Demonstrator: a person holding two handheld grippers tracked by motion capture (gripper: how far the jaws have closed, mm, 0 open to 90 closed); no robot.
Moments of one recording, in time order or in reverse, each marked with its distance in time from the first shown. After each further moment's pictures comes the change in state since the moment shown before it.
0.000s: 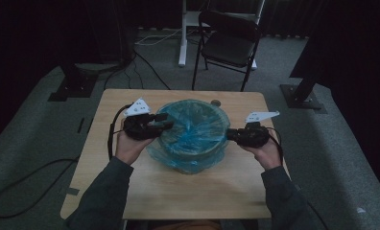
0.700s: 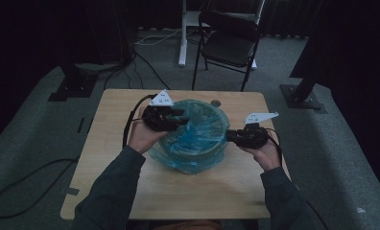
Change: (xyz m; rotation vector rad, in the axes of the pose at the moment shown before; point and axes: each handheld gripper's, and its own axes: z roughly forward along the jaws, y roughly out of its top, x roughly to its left) left arm -0.010 0.036 0.042 0.126 -0.050 0.128; right arm 0.002 -0.002 0.002 -0.004 0.017 -0.010
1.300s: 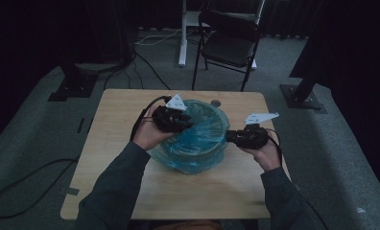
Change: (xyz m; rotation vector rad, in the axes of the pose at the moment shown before) left arm -0.005 0.007 0.026 0.148 -0.025 0.104; right arm 0.000 -0.002 0.000 -0.005 0.011 -0.003
